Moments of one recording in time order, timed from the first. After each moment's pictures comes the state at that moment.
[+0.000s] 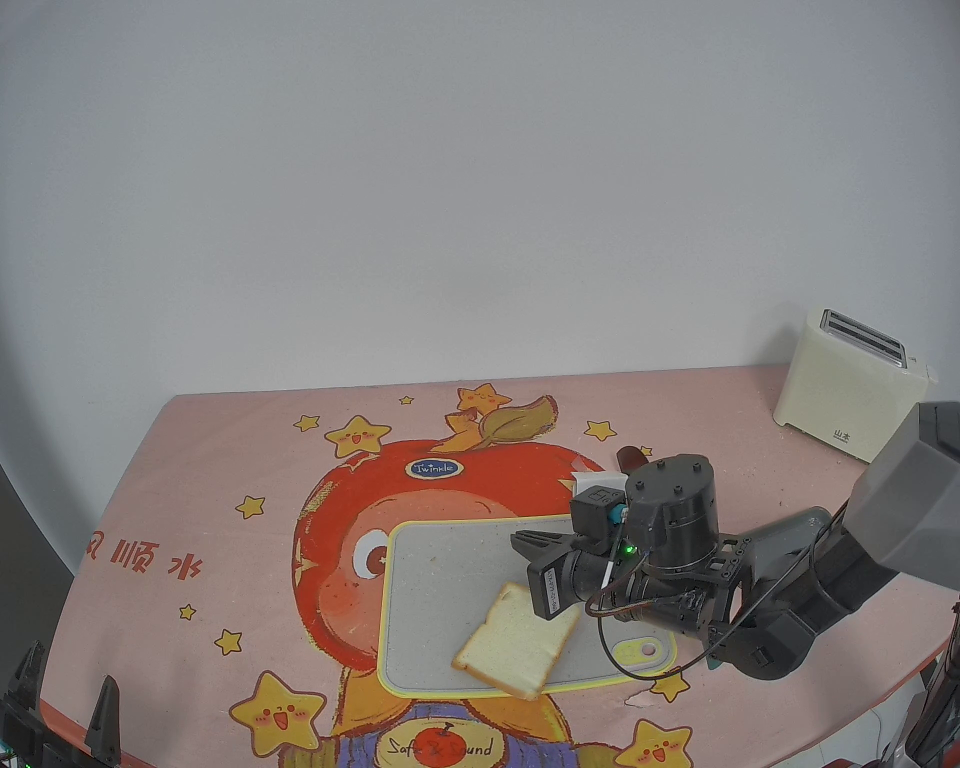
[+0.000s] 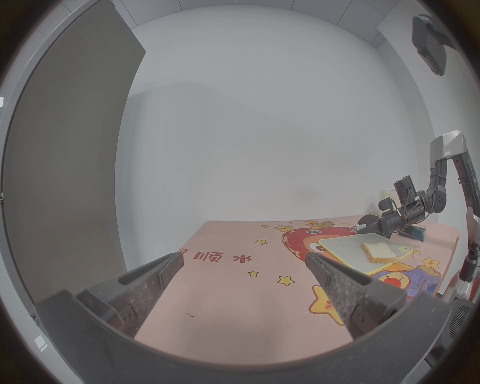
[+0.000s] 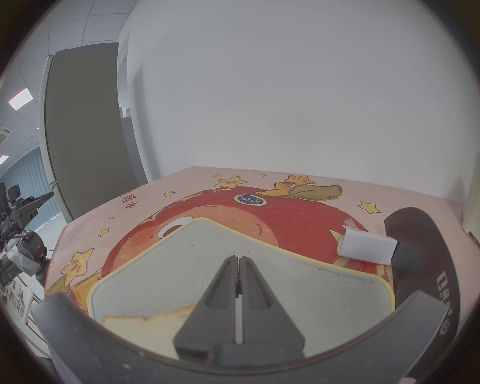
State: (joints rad) left arm 0.01 0.02 -0.02 0.00 0.03 0.00; right arm 0.79 2.07 -0.74 -0.89 -0.06 0.13
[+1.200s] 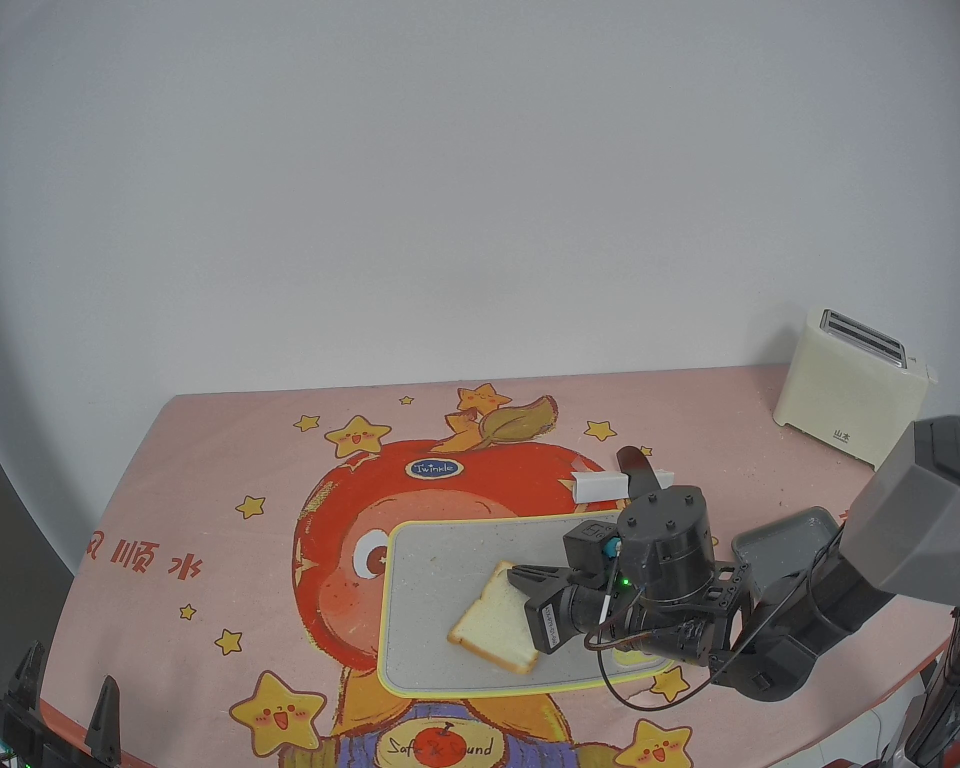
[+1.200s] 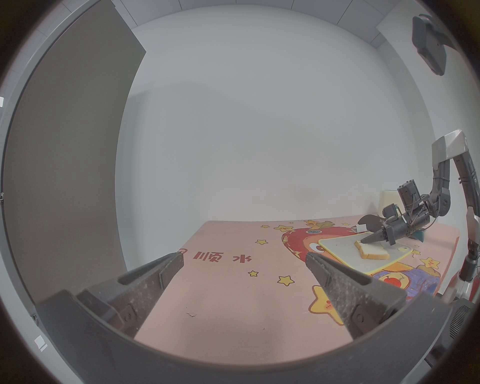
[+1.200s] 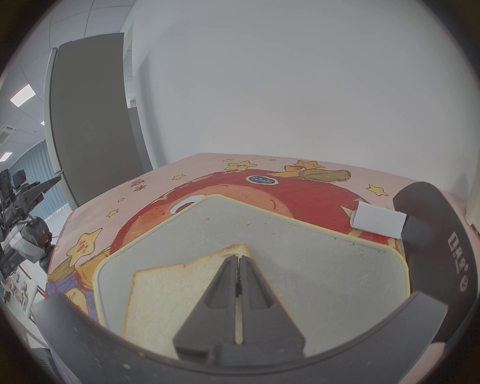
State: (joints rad) left arm 0.01 0.02 -0.02 0.00 0.03 0.00; right arm 0.81 2.08 -0.68 -0.89 -0.06 0.13
